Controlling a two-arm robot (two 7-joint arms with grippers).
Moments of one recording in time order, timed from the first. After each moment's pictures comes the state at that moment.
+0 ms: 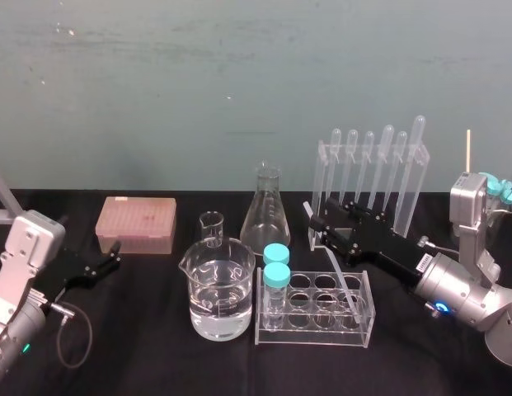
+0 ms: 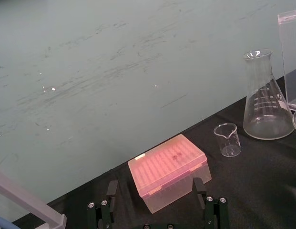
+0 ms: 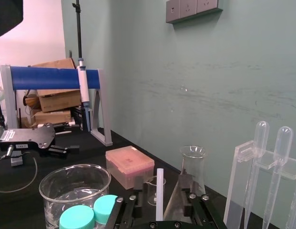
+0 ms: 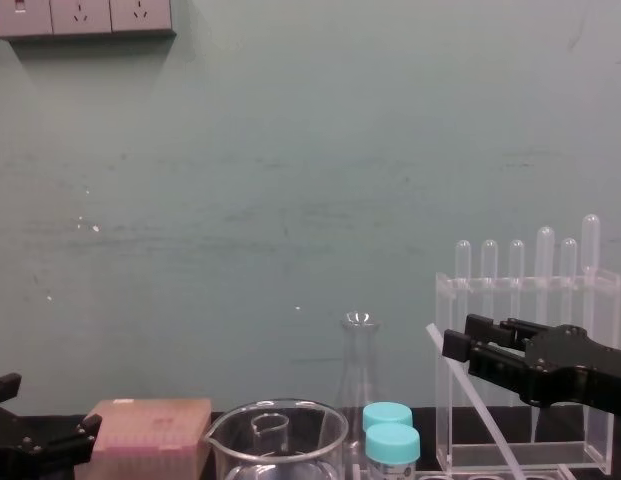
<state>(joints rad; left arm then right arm) -0.20 0.60 0.45 -1.41 -0.25 -0.12 0.03 0.45 0.38 -0.39 -1.06 0.52 -0.31 0.78</state>
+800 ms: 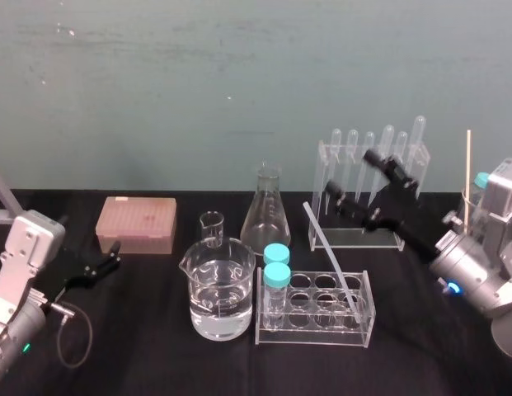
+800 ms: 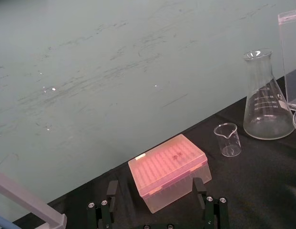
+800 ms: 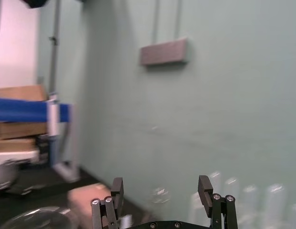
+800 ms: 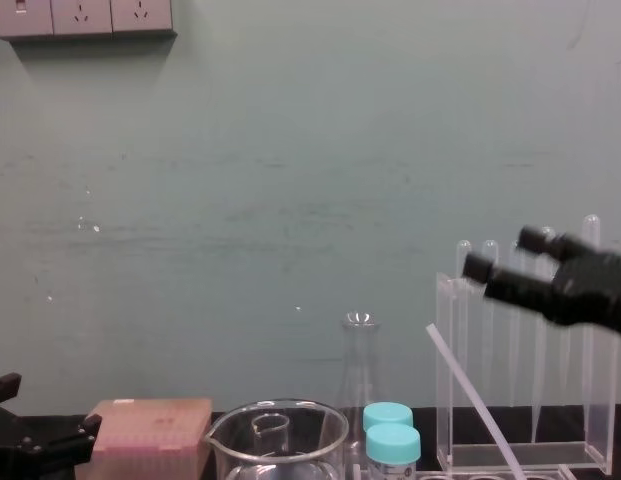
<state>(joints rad) -0.20 0.60 0.45 -1.41 -0.25 -0.12 0.03 0.40 0.37 -0.31 -1.16 0.49 -0.43 0.65</state>
